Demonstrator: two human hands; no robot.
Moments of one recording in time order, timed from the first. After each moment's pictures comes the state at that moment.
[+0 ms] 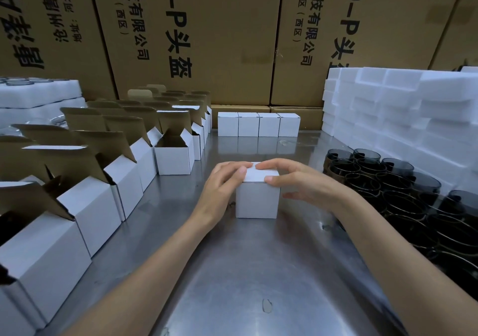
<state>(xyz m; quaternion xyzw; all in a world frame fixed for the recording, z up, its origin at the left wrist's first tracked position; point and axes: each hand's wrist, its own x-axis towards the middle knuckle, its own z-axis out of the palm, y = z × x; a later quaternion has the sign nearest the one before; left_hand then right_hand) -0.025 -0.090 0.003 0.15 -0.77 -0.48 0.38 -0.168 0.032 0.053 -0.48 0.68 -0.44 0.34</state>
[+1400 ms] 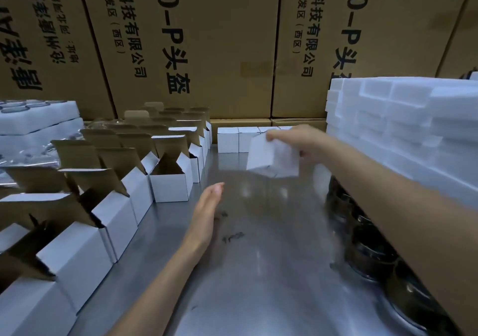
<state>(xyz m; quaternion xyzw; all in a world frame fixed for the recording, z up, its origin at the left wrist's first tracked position) -0.035 -0.120 -0.001 0.27 -0.68 -0.56 0.38 -0.229 -0.051 0.140 -0.32 0.81 -0.44 0.22</state>
